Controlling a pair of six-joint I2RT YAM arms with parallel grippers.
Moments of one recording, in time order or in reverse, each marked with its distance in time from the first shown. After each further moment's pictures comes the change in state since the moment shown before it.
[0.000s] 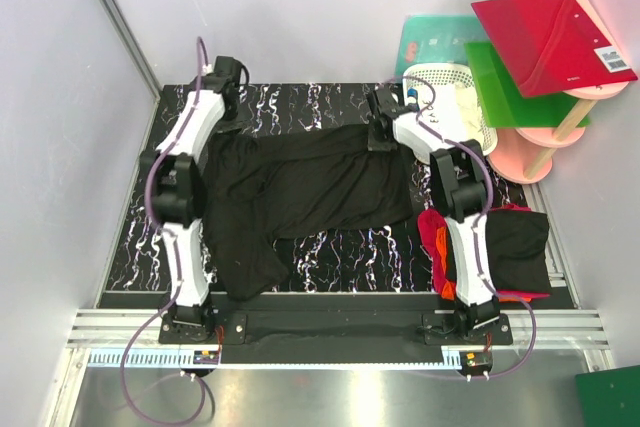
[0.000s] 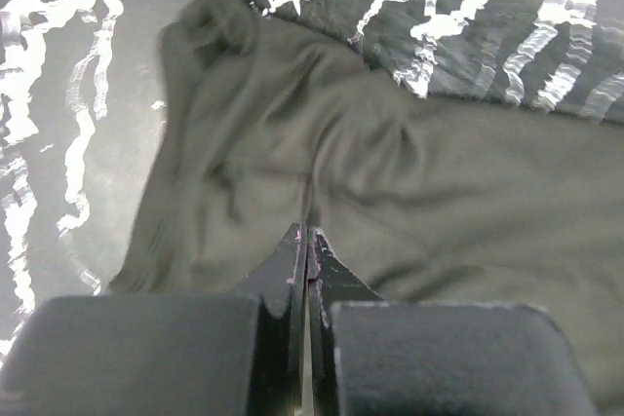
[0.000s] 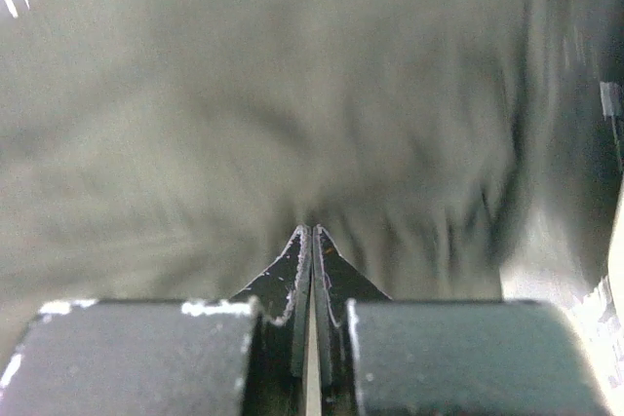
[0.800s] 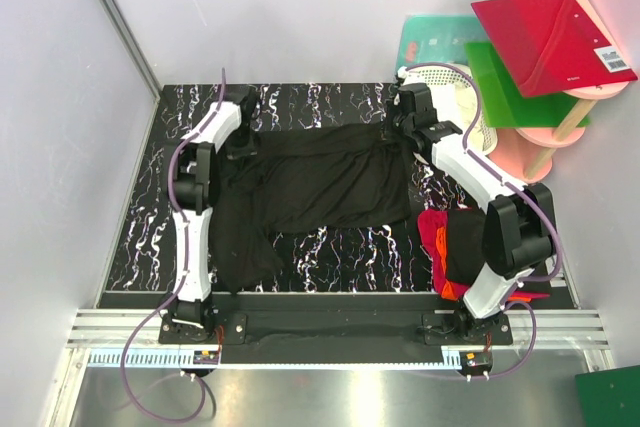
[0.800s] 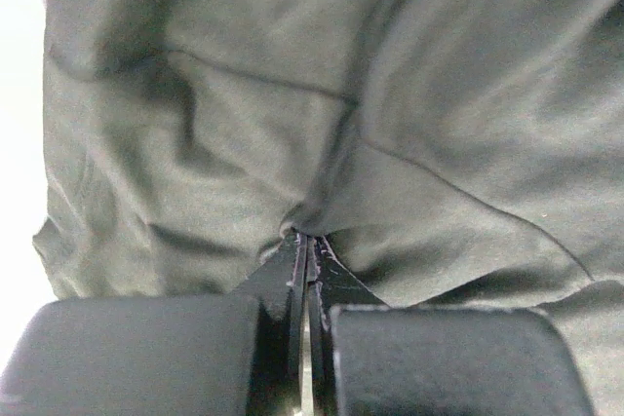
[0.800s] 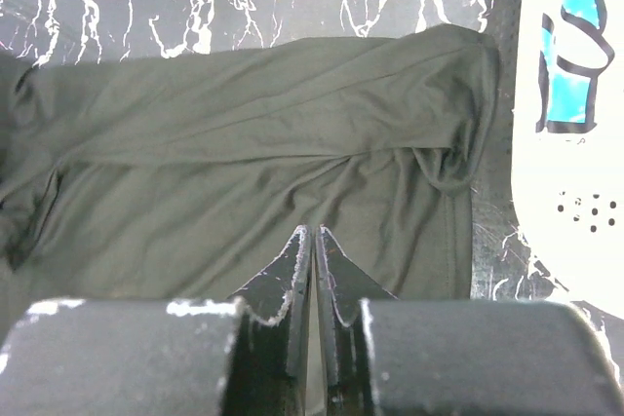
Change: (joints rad) left arm -0.020 0.145 -0.091 -0.075 0.008 -0.023; right arm -0.001 -0.639 -0.554 0.352 -0.101 -0.026
